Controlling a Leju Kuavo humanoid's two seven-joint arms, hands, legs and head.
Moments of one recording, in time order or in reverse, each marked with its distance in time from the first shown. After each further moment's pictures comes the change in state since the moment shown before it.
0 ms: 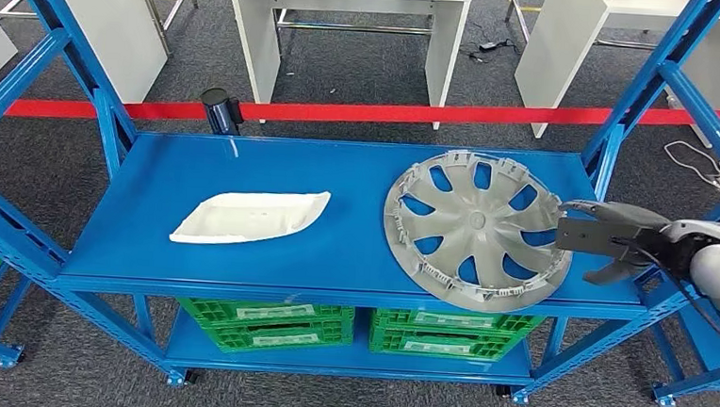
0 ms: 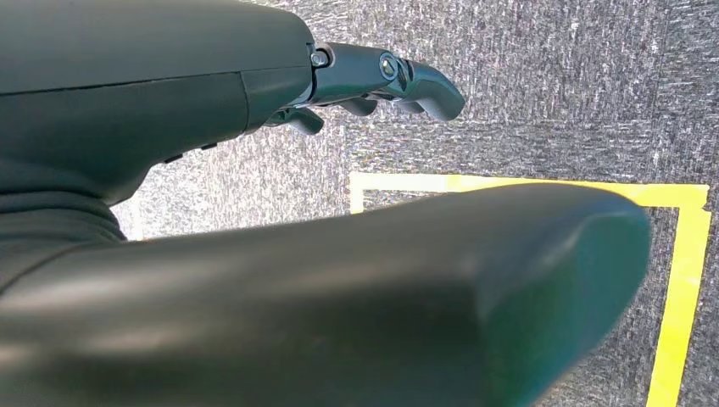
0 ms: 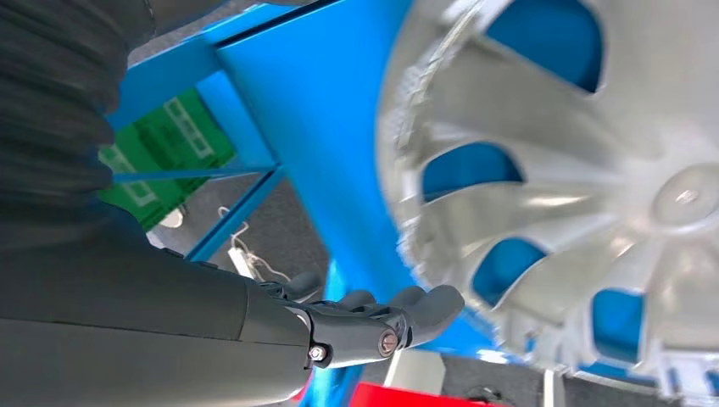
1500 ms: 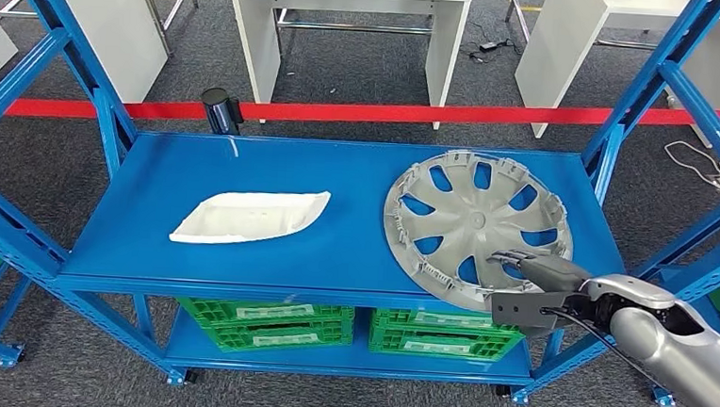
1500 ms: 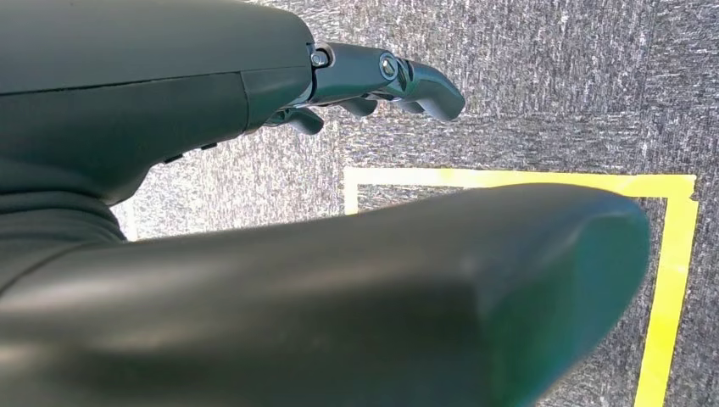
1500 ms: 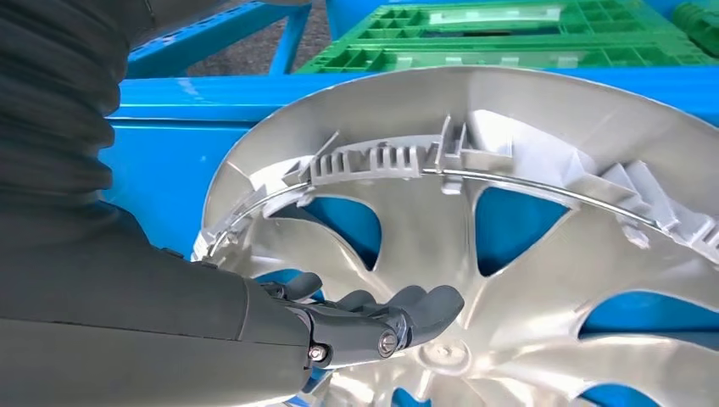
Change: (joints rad) left arm -0.007 -0.005 0.000 0.000 0.000 -0.003 -0.006; right arm 0.153 0.046 0.214 -0.129 0.012 -0.246 -0.052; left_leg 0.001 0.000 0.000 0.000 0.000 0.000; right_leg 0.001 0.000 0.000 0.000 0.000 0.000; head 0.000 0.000
